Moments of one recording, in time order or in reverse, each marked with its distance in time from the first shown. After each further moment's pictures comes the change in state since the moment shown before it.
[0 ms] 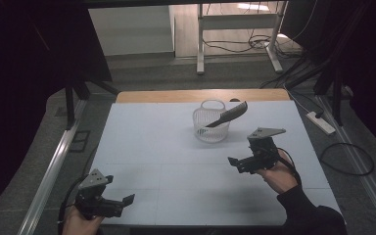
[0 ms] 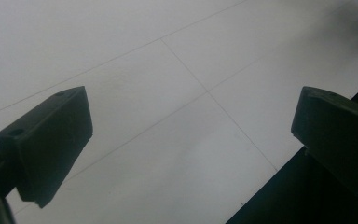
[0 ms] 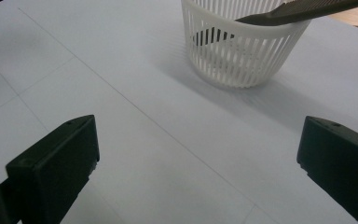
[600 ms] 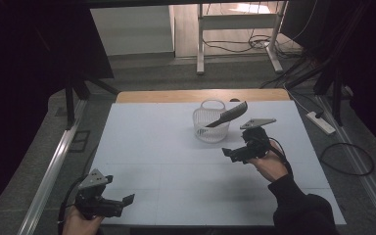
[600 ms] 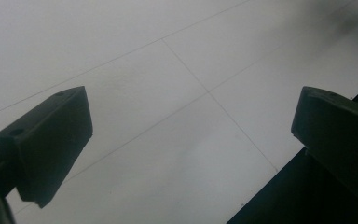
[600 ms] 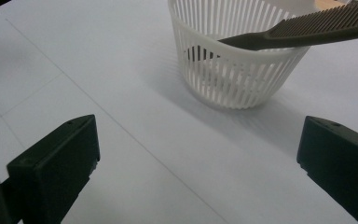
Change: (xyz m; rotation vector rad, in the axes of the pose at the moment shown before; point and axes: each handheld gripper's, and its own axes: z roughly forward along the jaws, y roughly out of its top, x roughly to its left) left arm 0.000 0.000 0.000 0.000 0.003 -0.002; right arm -0.010 0.021 0.025 0.010 0.004 0.011
